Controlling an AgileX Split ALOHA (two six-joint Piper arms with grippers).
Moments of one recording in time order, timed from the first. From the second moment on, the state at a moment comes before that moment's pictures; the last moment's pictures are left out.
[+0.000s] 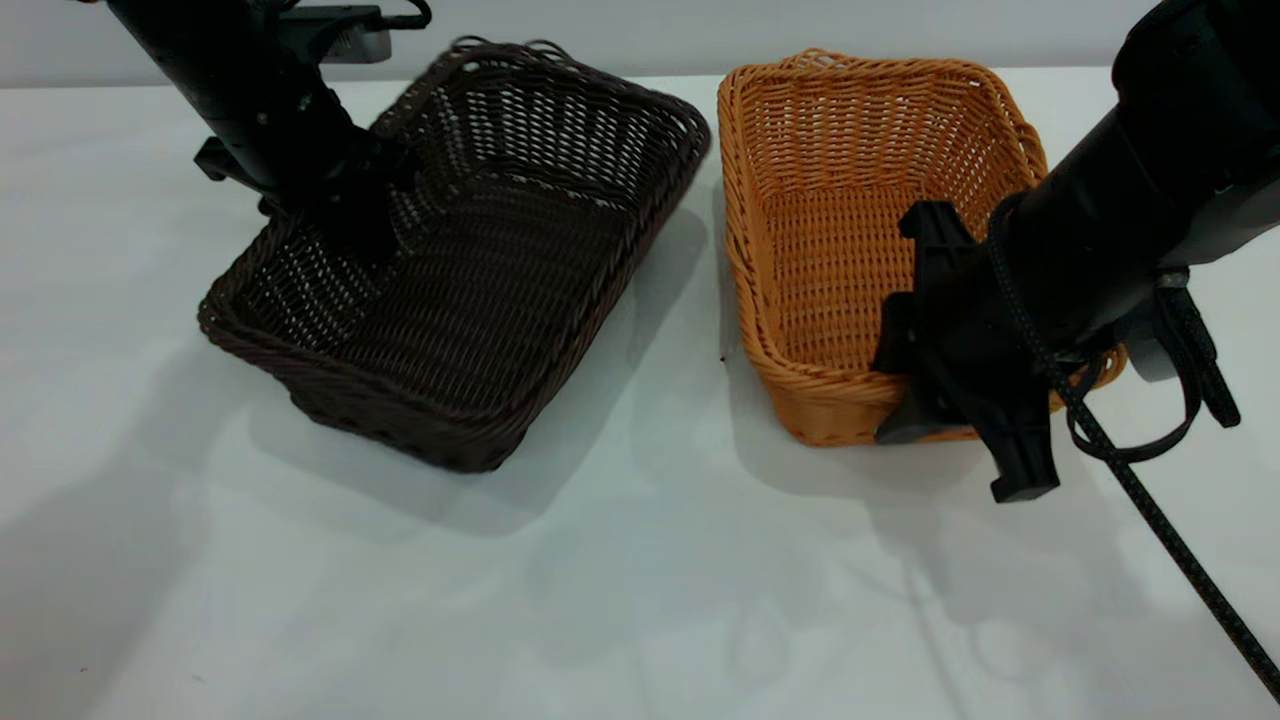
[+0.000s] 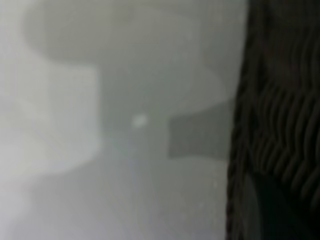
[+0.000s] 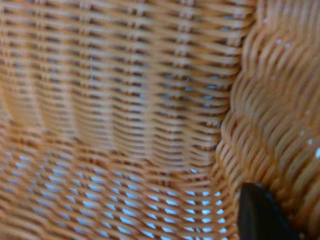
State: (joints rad) left arm -0.18 2.41 -1.57 -0.34 0.46 0.42; right arm 0.44 2.11 -0.78 1.83 0.10 0.02
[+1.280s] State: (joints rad) left arm -0.47 2.43 -1.57 -0.37 0.40 1.54; right arm -0.05 2.03 -1.28 1.32 0.91 -0.47
